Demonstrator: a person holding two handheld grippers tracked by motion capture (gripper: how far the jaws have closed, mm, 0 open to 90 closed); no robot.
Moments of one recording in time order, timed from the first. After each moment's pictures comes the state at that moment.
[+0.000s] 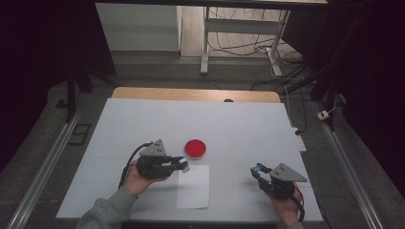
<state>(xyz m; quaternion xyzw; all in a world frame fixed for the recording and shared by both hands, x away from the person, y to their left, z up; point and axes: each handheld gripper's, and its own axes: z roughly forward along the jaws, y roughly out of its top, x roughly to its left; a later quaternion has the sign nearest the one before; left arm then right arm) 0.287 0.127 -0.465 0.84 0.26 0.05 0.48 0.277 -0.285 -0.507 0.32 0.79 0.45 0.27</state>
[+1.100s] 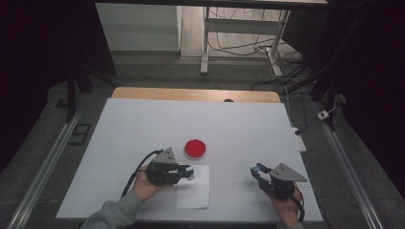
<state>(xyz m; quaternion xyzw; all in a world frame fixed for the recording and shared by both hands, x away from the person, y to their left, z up) 0.286 0.104 -0.491 0.85 0.25 0.04 0.45 0.278 -0.285 -0.507 0.32 0.79 0.45 0.27</state>
